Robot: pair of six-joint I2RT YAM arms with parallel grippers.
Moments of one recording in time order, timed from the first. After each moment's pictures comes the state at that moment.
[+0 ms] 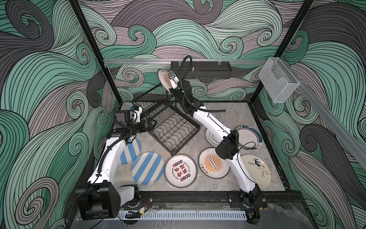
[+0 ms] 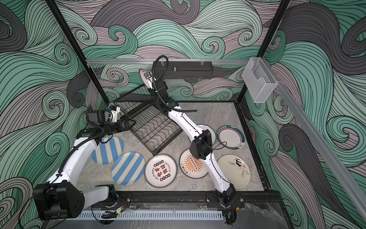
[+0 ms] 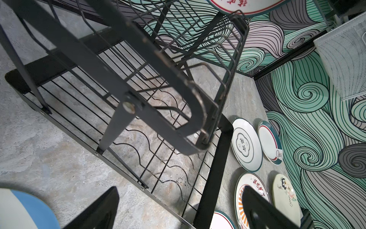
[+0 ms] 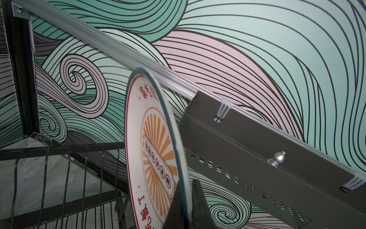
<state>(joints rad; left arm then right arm) 0.07 1.21 1.02 -0.52 0.55 -0.23 0.72 2.43 2.59 -0.15 0.47 -0.43</state>
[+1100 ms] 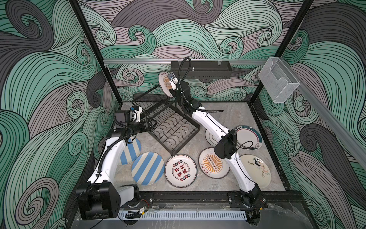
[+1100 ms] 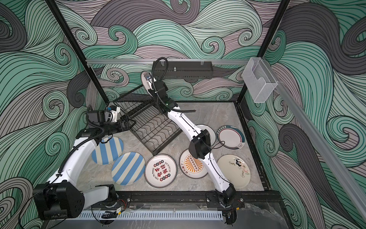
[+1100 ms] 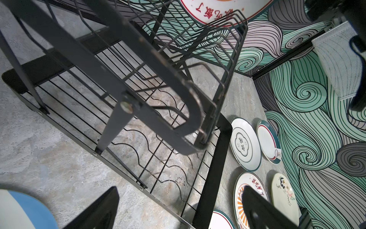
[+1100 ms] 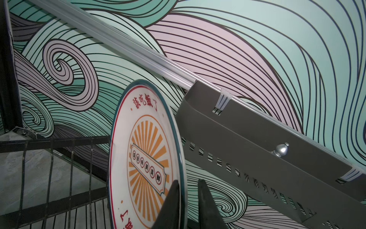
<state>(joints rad) 0.07 1.21 1.02 -0.52 0.56 -0.23 0.72 2.47 2.62 -0.15 0.51 -0.43</state>
